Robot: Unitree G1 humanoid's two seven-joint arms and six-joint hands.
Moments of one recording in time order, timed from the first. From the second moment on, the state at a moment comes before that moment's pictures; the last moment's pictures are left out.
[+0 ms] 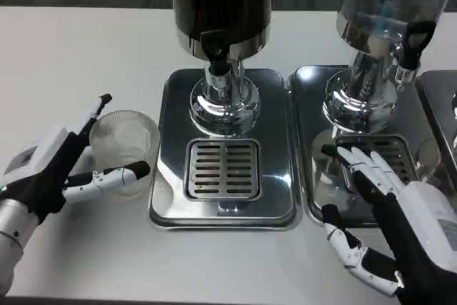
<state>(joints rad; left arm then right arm) -0.45 0.60 -0.25 1.18 0.45 -0.78 0.24 0.47 -0.28 0.13 -0.39 -0.66 -0.22 -0.08</state>
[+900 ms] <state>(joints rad) -0.46 0.58 -0.25 1.21 0.44 -0.83 0.25 0.48 -0.28 0.10 -0.40 -0.64 -0.22 -0.08</state>
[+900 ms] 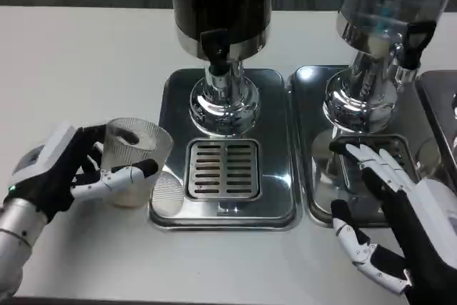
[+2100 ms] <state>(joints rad) -0.36 0.58 -0.09 1.14 0.40 -0.98 0.32 0.44 -0.29 0.10 -0.37 -0.63 -0.23 -0.08</state>
